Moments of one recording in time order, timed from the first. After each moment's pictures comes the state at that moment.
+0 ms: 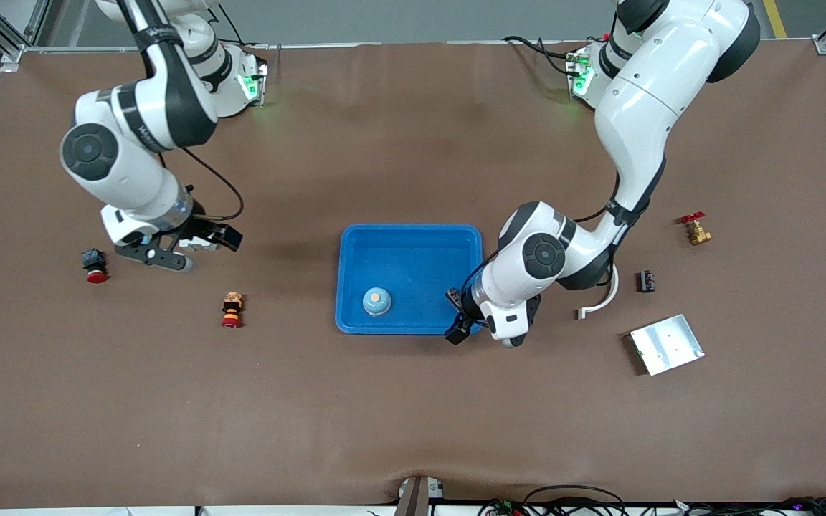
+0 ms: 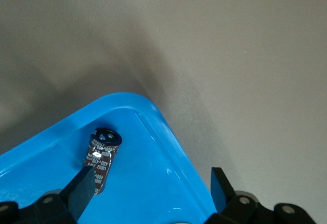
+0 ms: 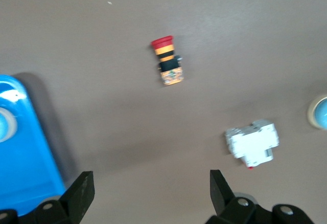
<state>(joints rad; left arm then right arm) -0.25 0.85 -0.39 -1.46 0.06 2.48 -1.57 0.29 0.07 -0.01 -2.08 0.02 2.11 0.57</state>
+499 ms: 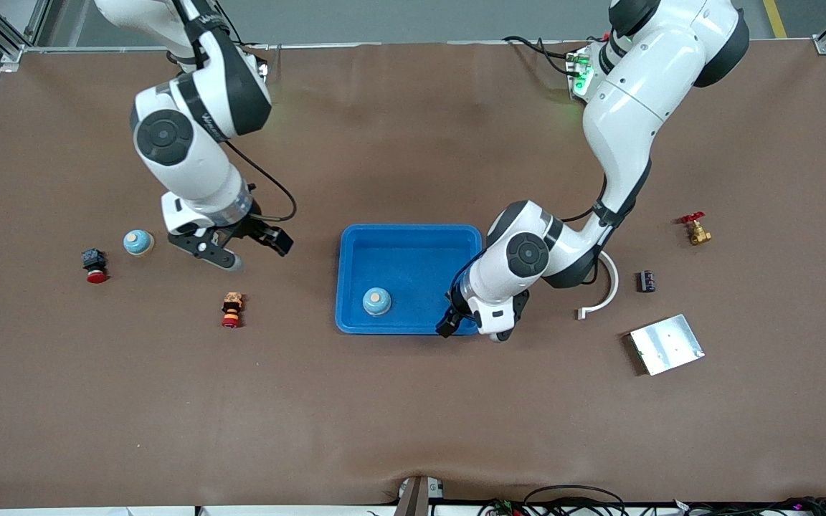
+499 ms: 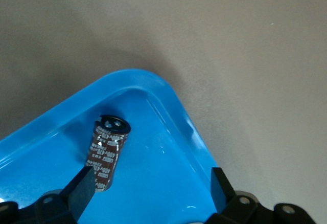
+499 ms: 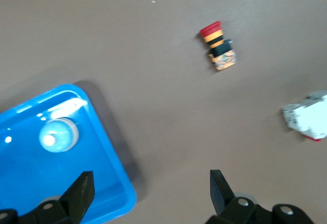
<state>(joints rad) -0.28 0.87 -0.39 -1.46 0.06 2.47 -1.57 0.44 0.16 -0.01 -1.97 0.01 2.15 0.87</state>
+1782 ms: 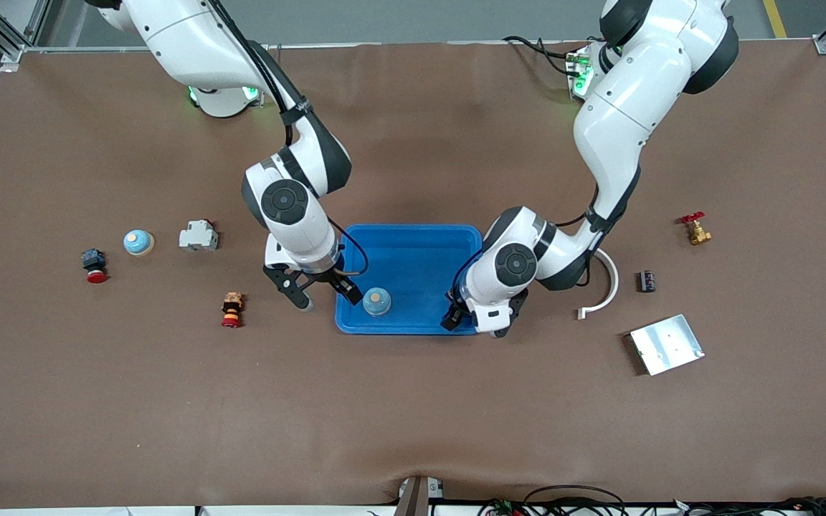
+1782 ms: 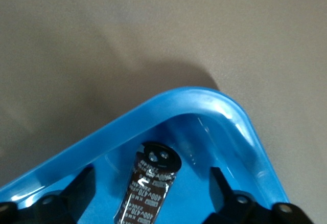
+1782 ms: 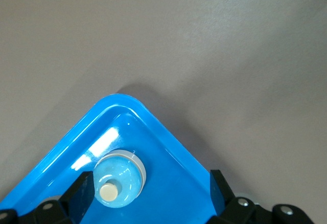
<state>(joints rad) -0.32 0.91 -0.34 -1.46 0.06 2.40 -1.57 0.57 0.56 -0.01 -1.76 0.02 2.42 1.33</state>
